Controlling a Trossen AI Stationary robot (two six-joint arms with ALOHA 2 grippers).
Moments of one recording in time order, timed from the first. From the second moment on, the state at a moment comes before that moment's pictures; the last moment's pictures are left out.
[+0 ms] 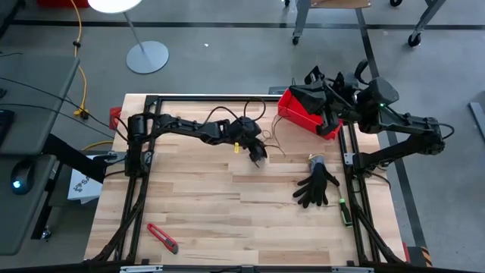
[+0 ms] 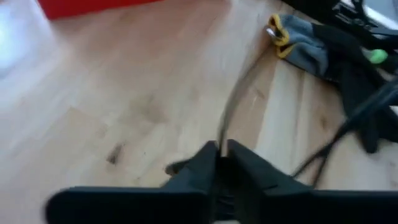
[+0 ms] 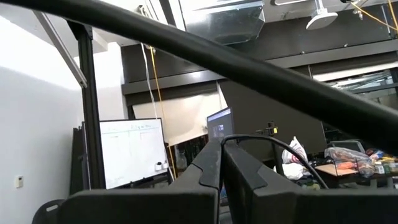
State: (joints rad) left arm 0.21 1.96 1.22 0.09 0.08 -0.33; right arm -0.06 1.16 1.36 0.30 -0.04 0.17
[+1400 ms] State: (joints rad) left arm 0.22 1.18 1.41 -0.22 0.08 -0.42; right arm -0.02 1.17 1.05 -0.79 0.27 0.61
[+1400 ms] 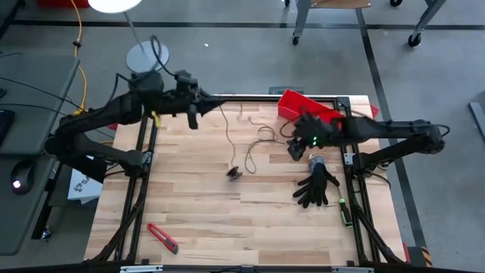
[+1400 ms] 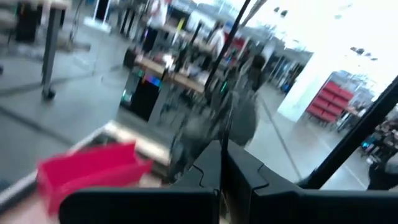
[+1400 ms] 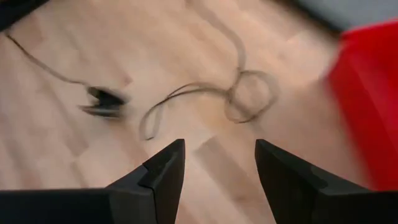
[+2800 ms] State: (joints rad) left arm 0.22 1.52 2.29 -0.59 0.22 -0.19; right arm 0.05 1.17 0.70 0.06 0.15 0.81
